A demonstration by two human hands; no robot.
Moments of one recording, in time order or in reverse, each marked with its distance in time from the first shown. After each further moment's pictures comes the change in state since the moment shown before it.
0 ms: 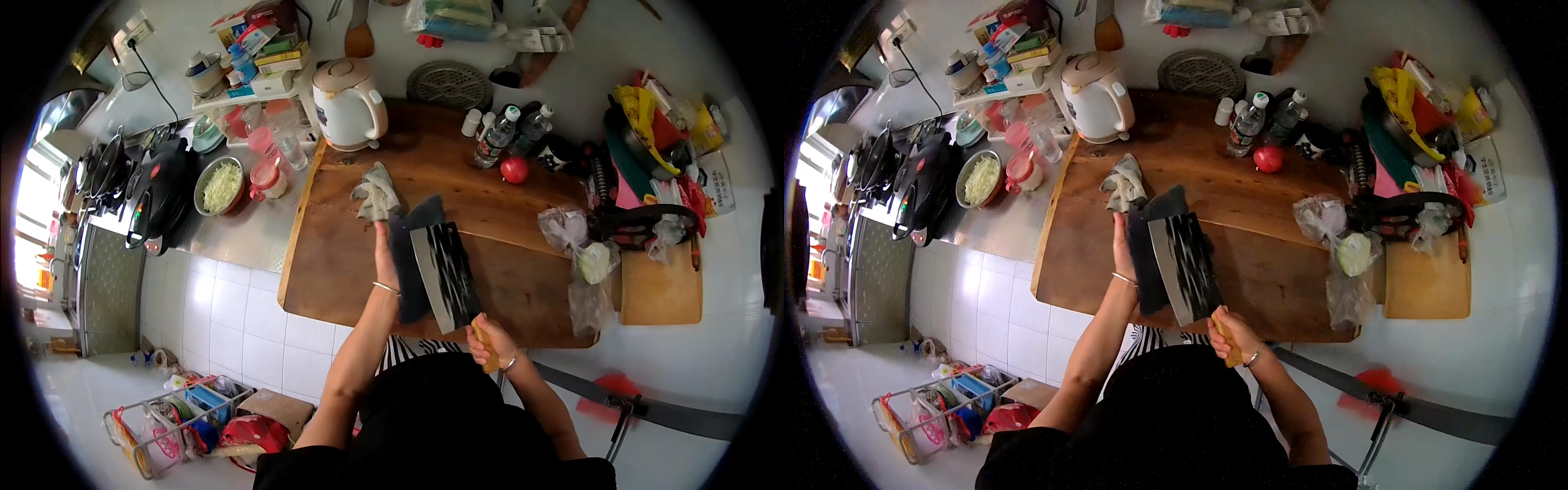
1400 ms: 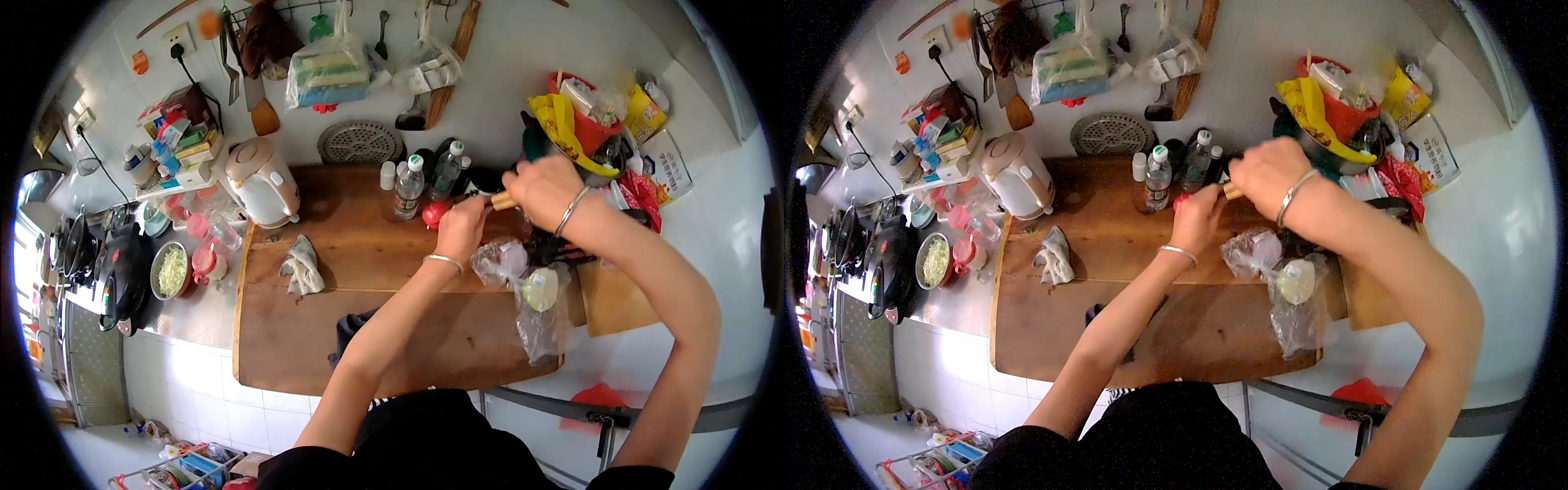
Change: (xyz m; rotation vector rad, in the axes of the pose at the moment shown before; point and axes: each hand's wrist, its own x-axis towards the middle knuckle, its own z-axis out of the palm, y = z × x) left_hand 0.160 -0.175 0.199 1.658 -0.542 0.949; right_hand -0.148 -0.352 0.127 -2.939 0.846 -0.700
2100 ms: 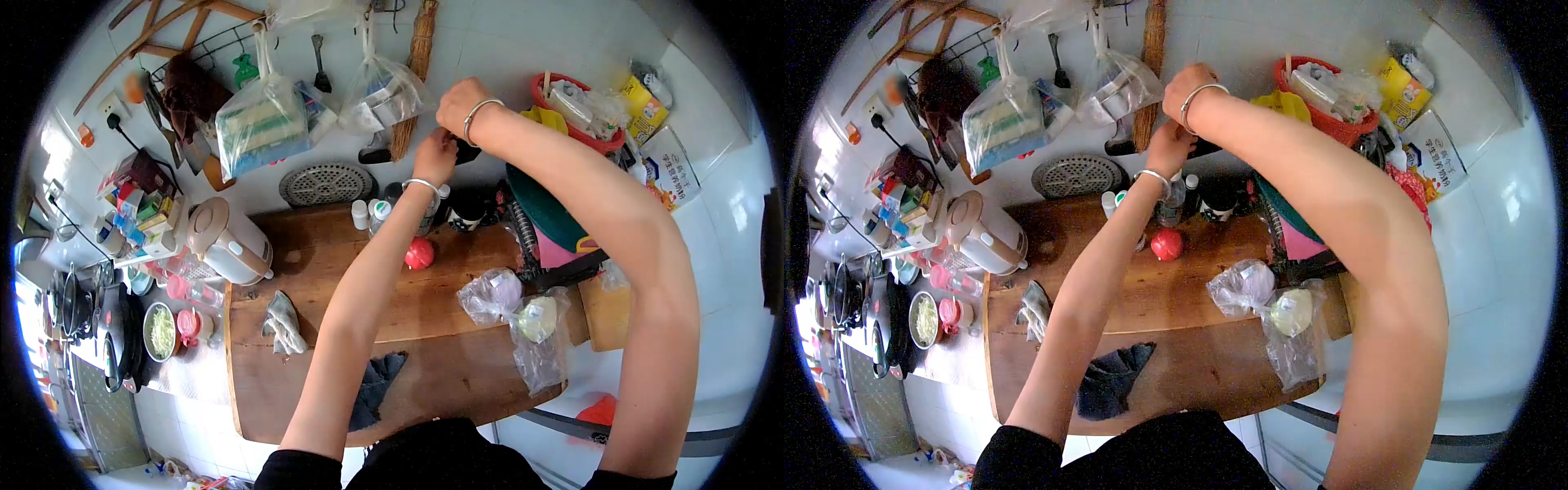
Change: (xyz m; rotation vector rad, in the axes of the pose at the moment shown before) left_hand 0.191 -0.119 0.059 -0.223 -0.090 -0.332; right_hand 0.179 0.120 0.084 -0.379 -0.383 0.139
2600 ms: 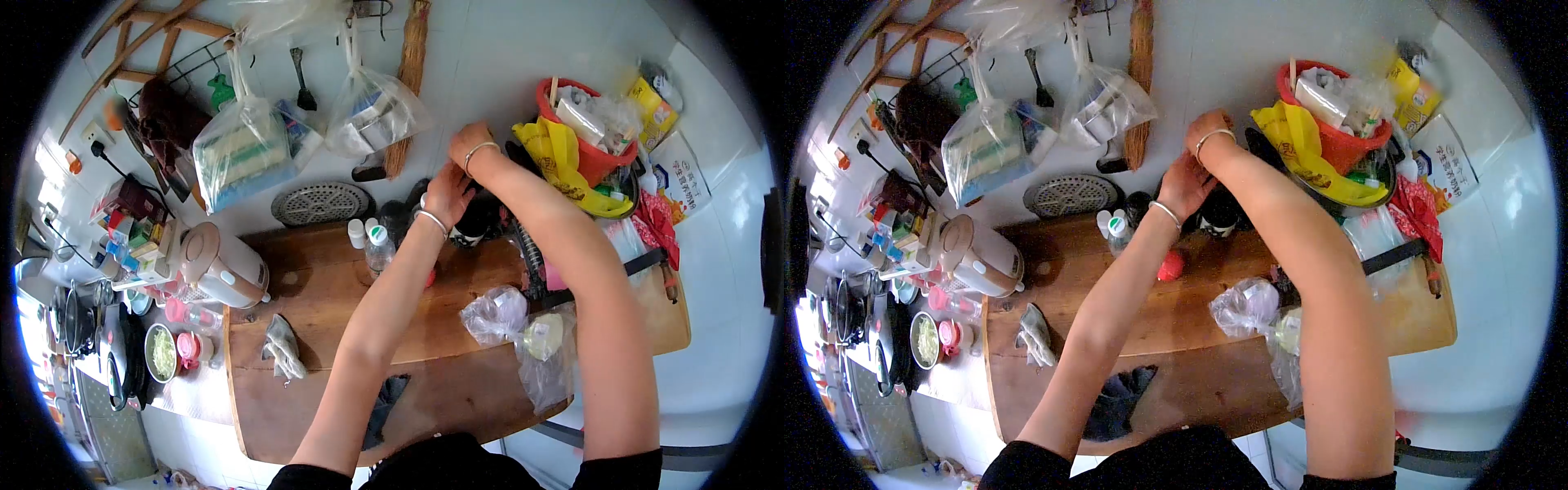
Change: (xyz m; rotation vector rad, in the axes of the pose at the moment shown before) left_hand 0.002 -0.054 0.052 -1.260 -0.182 -0.591; right_hand 0.060 -0.032 0.105 0.231 -0.178 0.181
